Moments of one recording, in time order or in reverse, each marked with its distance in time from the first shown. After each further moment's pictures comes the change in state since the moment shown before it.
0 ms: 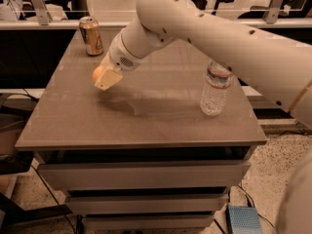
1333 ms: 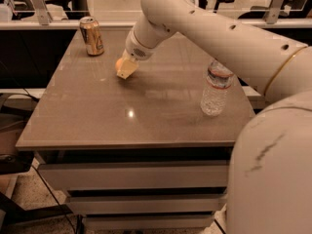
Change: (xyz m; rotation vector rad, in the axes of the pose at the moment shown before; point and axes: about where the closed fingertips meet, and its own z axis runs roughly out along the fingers) arm 0.064 -0.085 0.000 0.120 0.181 0.038
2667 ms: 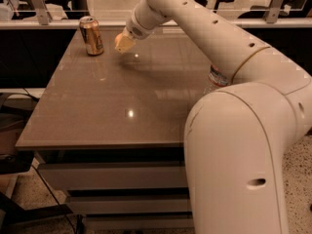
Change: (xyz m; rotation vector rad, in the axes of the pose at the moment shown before) arm -0.023 -0.104 0.016 0.140 -0.103 0.083
